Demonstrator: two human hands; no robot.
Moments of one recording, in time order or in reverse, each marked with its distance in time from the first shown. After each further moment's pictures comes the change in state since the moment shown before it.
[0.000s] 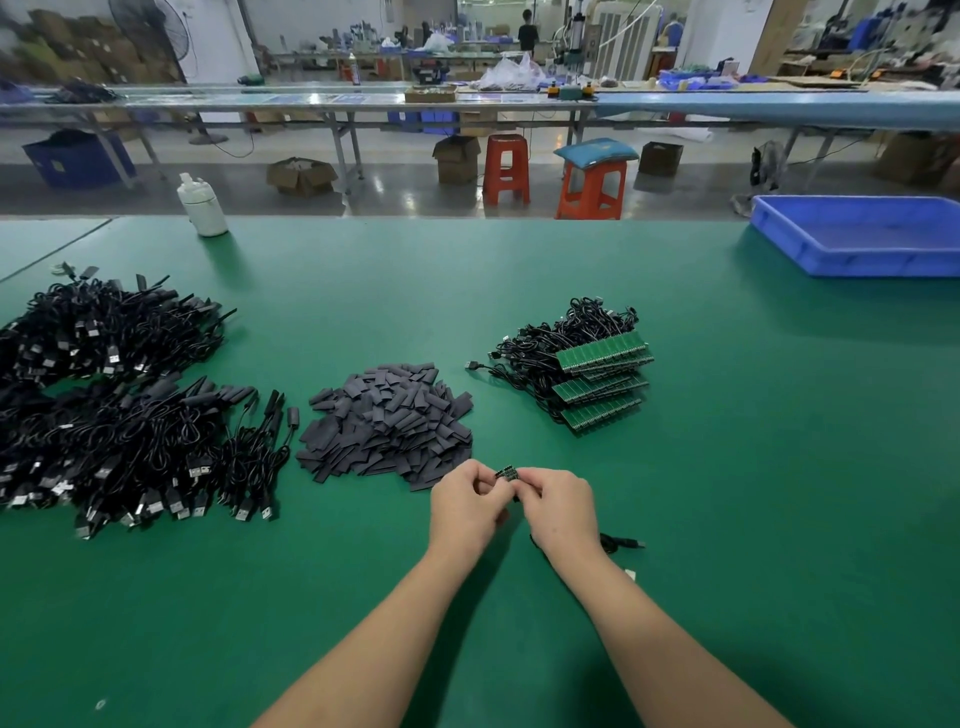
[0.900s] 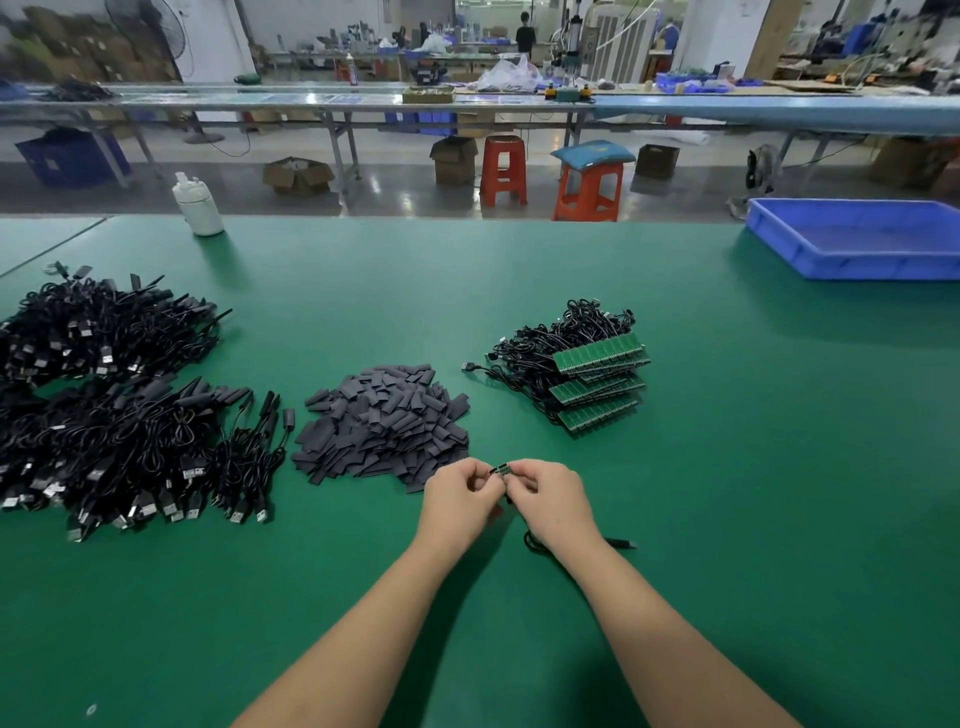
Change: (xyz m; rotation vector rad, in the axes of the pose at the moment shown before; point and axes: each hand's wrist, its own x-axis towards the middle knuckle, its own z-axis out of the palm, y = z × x) left_hand 0.011 0.000 -0.009 -0.007 -0.090 0.064; right_hand 0.010 -0.004 -0.006 0.136 -0.094 -0.017
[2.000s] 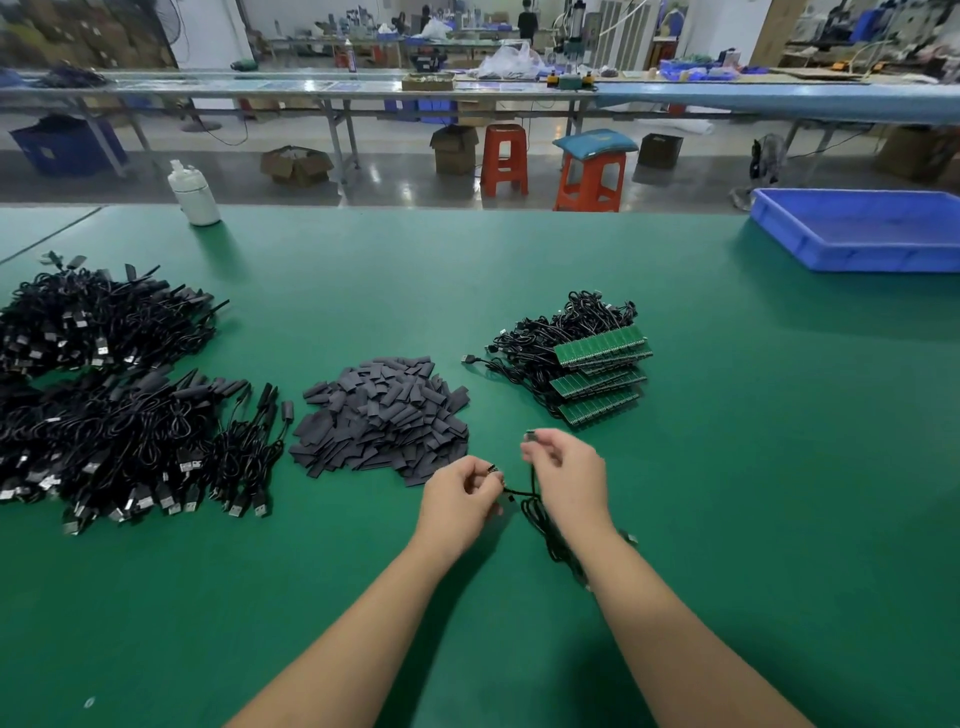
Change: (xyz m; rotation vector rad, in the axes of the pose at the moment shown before) left_hand -0.006 -0.005 0.001 -0.050 -0.037 -0.024; right_hand 0.009 0.000 -0.011 0.178 0.194 0.076
